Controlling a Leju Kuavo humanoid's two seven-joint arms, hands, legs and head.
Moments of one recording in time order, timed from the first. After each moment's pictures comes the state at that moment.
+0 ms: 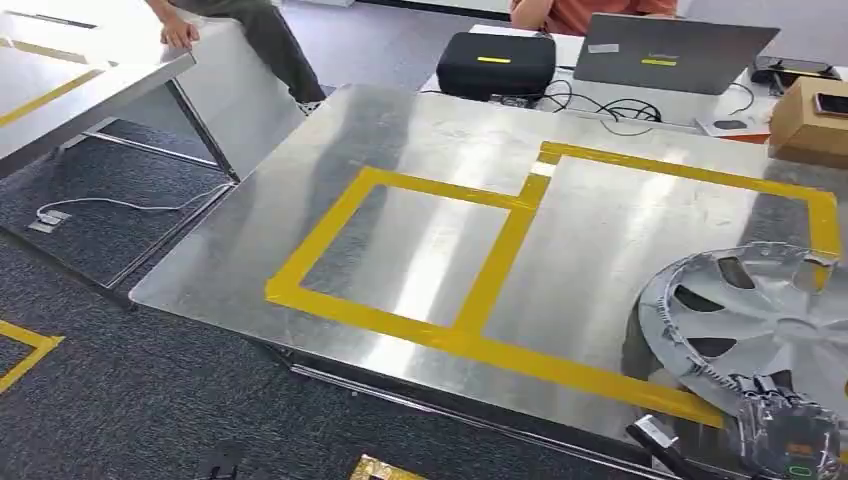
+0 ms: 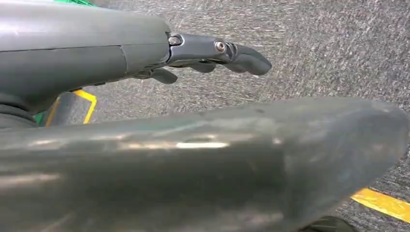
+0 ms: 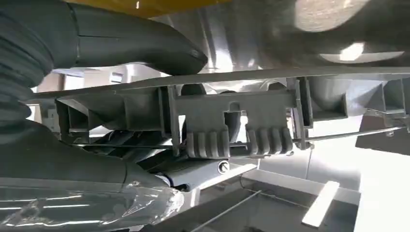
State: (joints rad) left arm -0.07 -0.21 1.14 -0.21 -1.27 0.34 -0.15; right arm 0.28 -0.27 0.03 -1.45 1.56 -0.58 0.12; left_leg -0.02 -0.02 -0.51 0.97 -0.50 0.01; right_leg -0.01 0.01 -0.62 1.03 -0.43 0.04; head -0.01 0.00
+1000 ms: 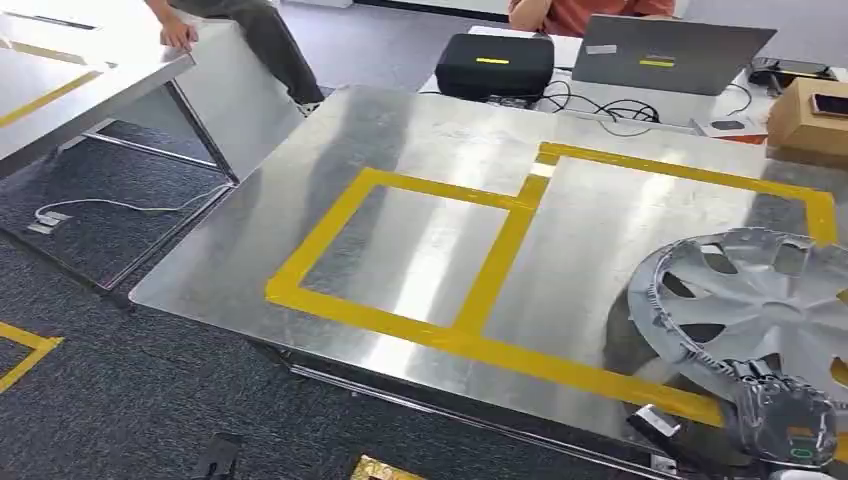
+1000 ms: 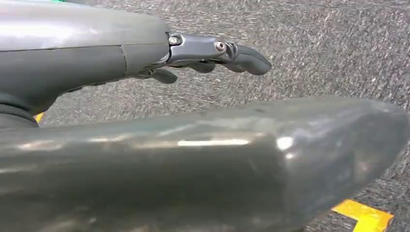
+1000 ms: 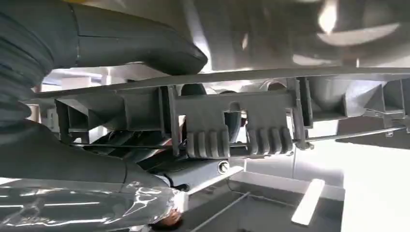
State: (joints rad) left arm -0.08 -0.22 1.17 -0.21 -1.24 0.37 -0.32; right arm 0.20 -0.31 0.08 -1.43 1.45 -0.58 0.05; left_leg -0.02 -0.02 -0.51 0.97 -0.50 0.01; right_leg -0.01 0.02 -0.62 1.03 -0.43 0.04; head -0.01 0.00
